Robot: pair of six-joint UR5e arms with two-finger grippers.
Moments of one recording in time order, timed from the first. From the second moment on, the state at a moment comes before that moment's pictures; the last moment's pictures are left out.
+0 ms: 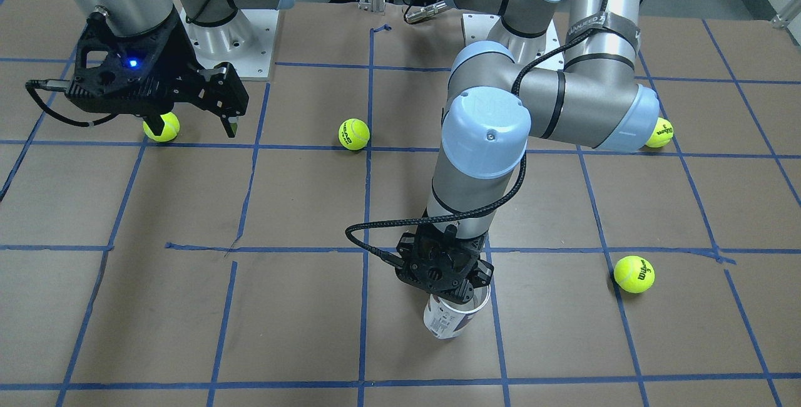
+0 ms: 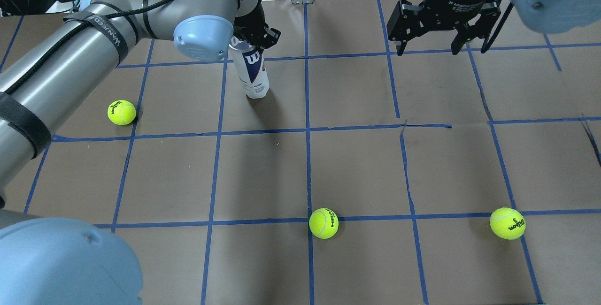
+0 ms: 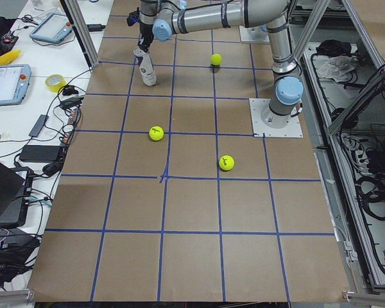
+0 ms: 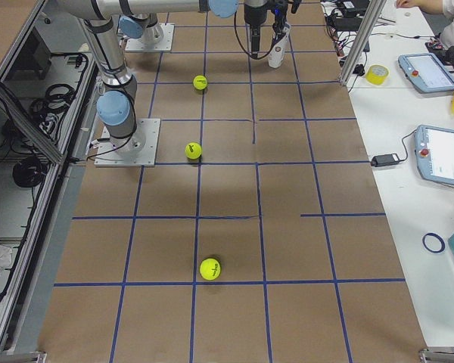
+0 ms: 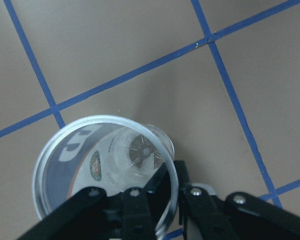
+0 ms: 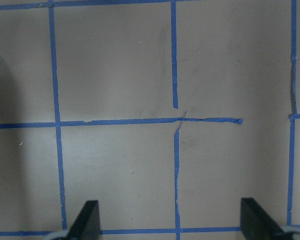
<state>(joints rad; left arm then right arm) -1.77 -2.05 -1.40 -1.07 1.57 0.21 1.62 -1.52 1.49 -1.61 -1.56 0.07</state>
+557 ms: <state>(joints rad) -1.78 -2.00 -1.37 -1.16 1.57 0.20 1.62 -1.52 1.49 -1.61 -1.56 0.07</state>
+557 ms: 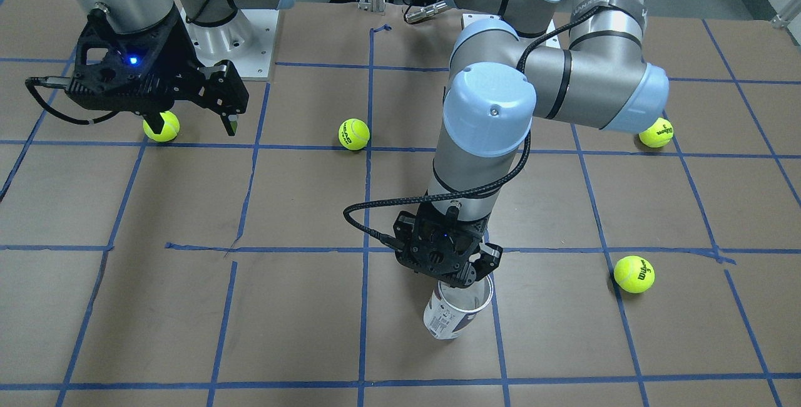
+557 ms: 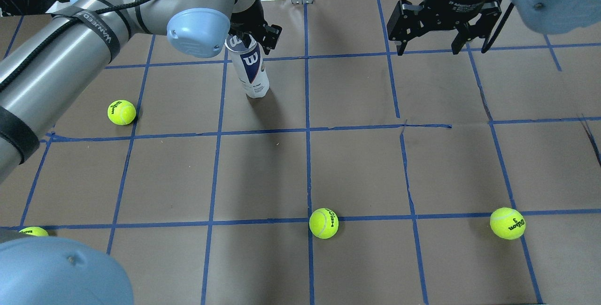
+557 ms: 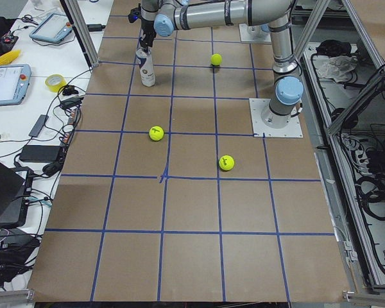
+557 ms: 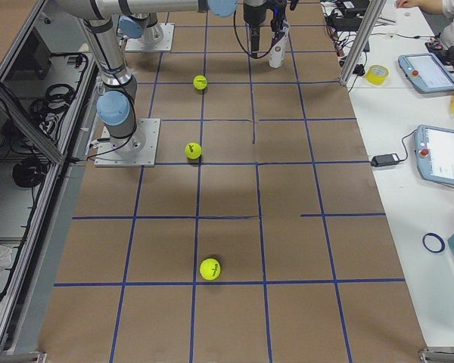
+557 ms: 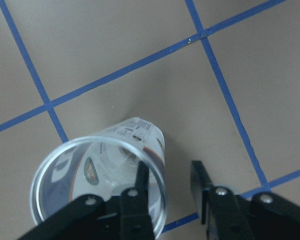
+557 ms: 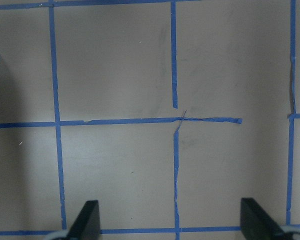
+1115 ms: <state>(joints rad) -1.70 -1.87 -1.20 -1.54 1.58 0.01 1.62 -1.52 1.49 -1.61 -1.56 0.07</state>
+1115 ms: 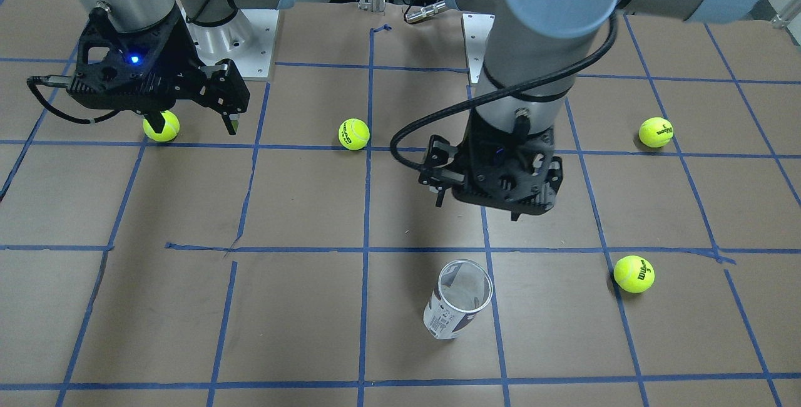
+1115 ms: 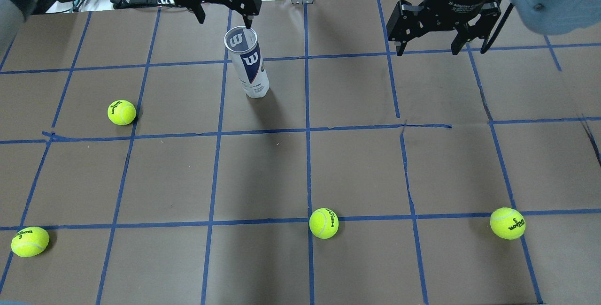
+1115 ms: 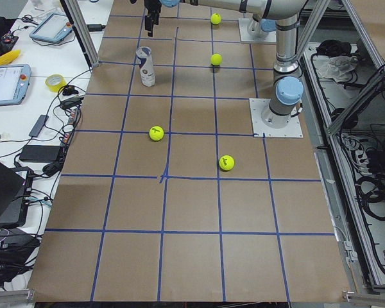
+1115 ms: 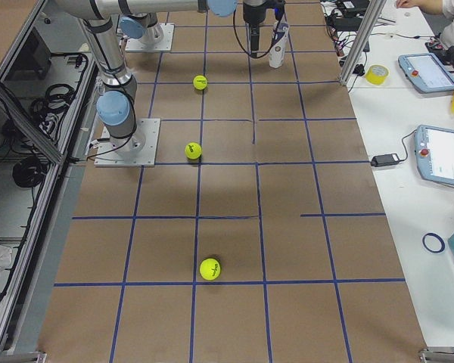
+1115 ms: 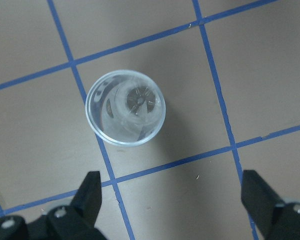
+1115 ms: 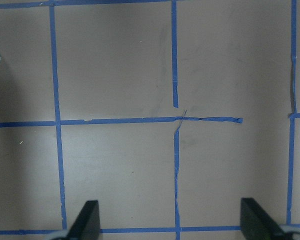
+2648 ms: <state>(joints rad) -1.40 -1.60 -1.50 -1.61 1.53 -0.01 1.62 -1.52 1.49 -1.61 -1.56 0.07</state>
